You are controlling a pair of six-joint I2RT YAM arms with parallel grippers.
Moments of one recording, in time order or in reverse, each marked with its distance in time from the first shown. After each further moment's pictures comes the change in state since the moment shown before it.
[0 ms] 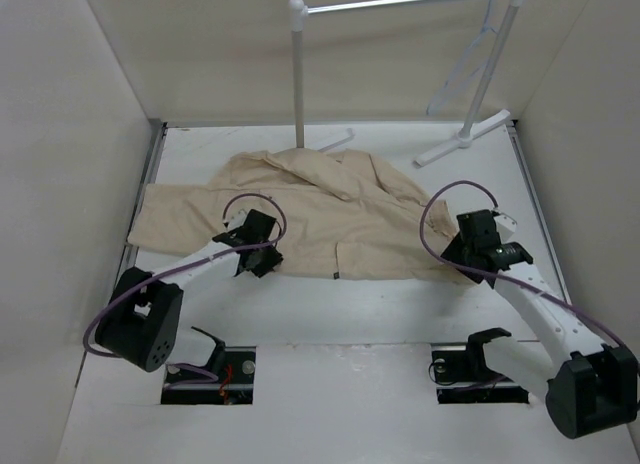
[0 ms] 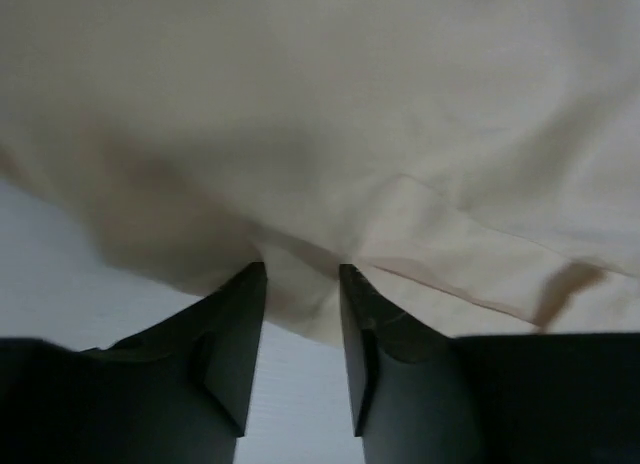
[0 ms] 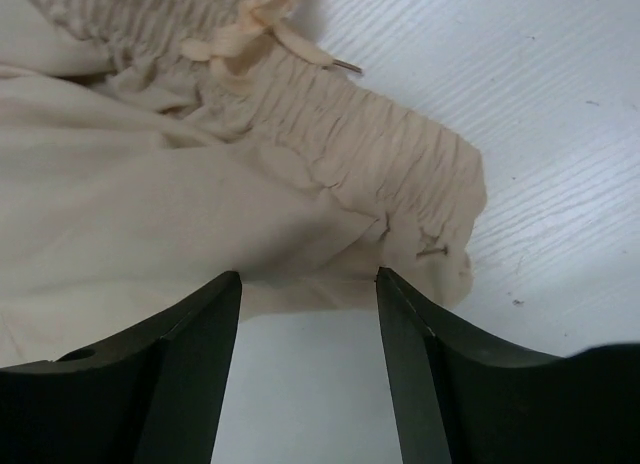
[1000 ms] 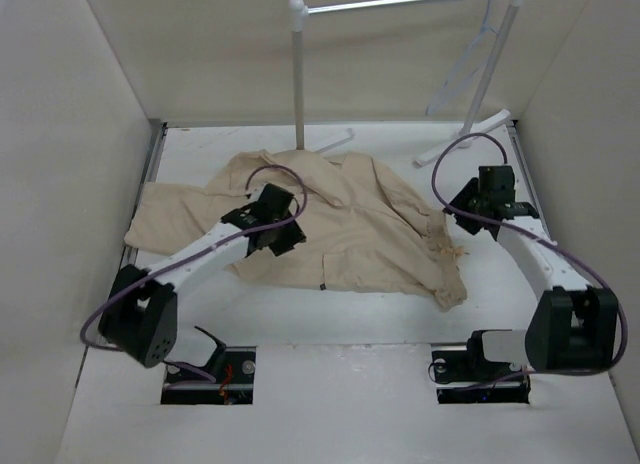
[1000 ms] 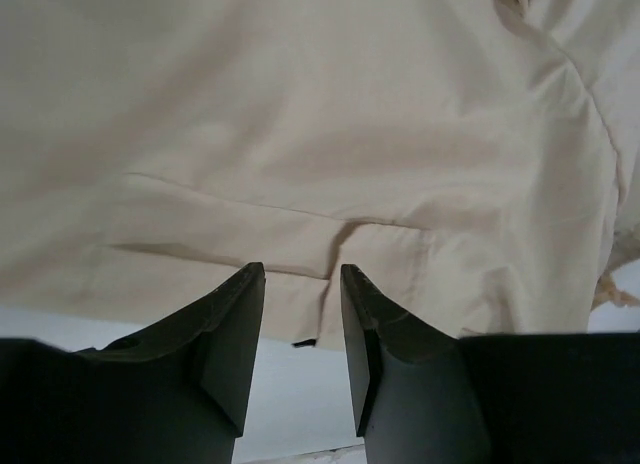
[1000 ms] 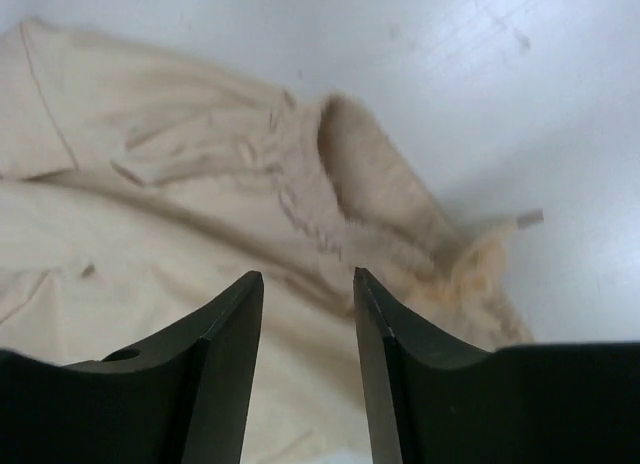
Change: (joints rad) left arm -0.023 -0.064 0.216 -0.171 0.082 0.024; right arm -0.209 0.275 0.247 0.180 -0.296 -0.062
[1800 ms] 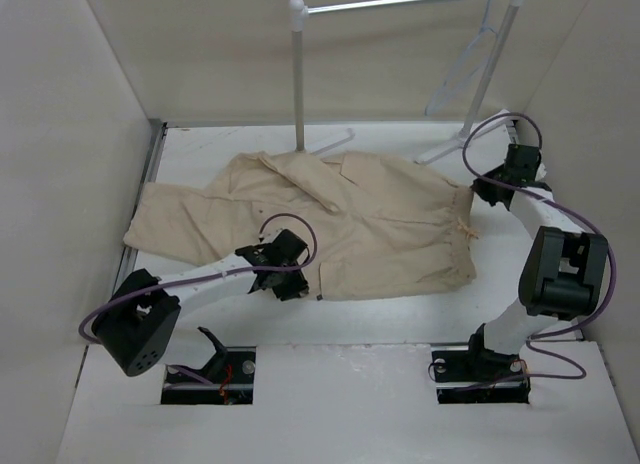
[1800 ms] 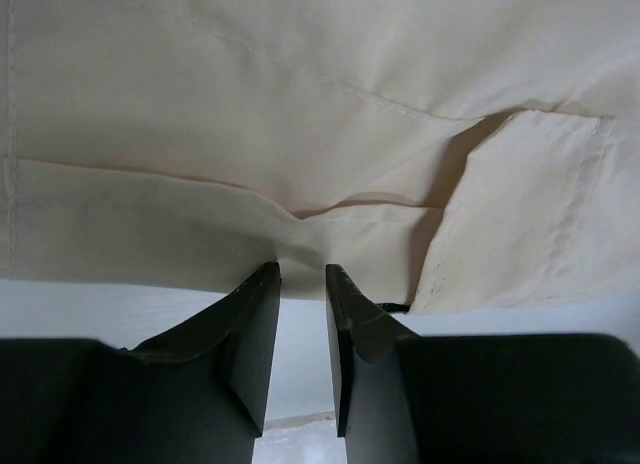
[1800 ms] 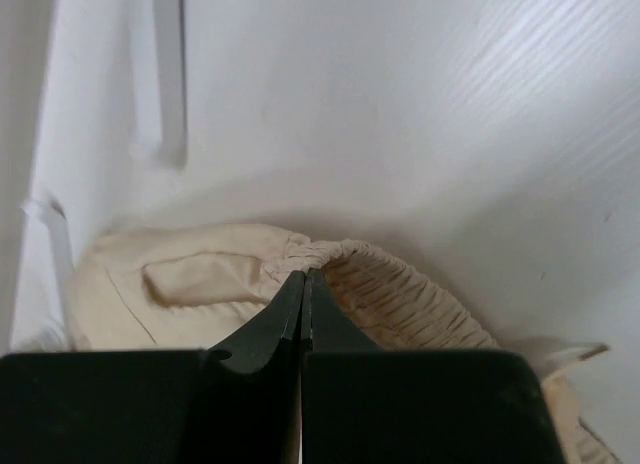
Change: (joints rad) left arm -0.228 0.026 -0.255 0.107 0.054 -0.087; right arm -0.214 0.397 0.177 0.282 -0.091 0.089
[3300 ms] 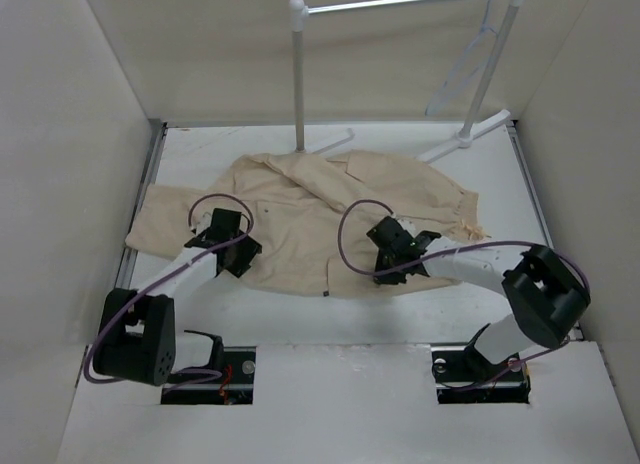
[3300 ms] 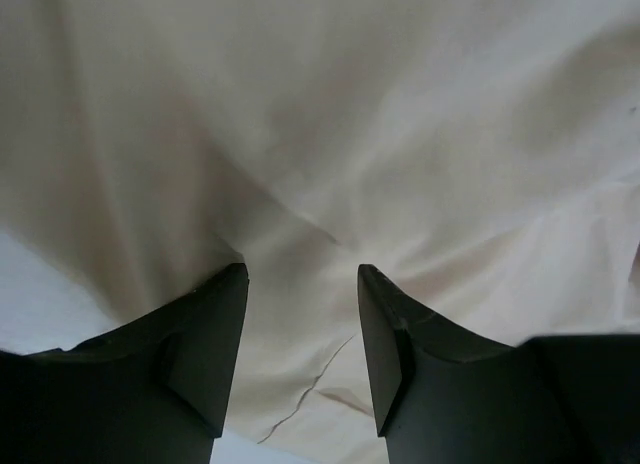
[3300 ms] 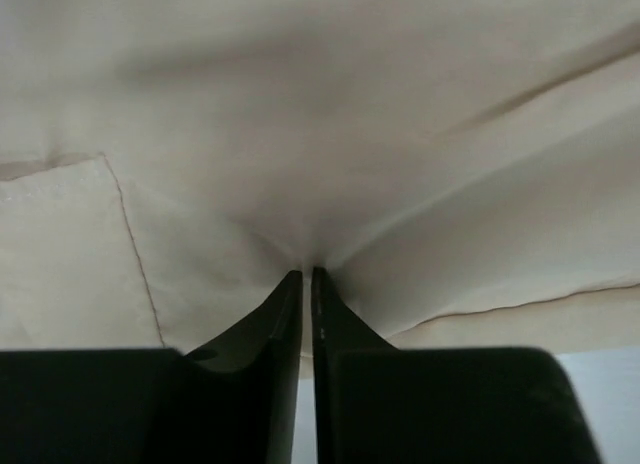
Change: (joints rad) left arm 0.546 -0.026 -0.038 0.086 -0.025 0.004; right arm 0.933 -0.091 -0.249 -0.258 0.184 0.068
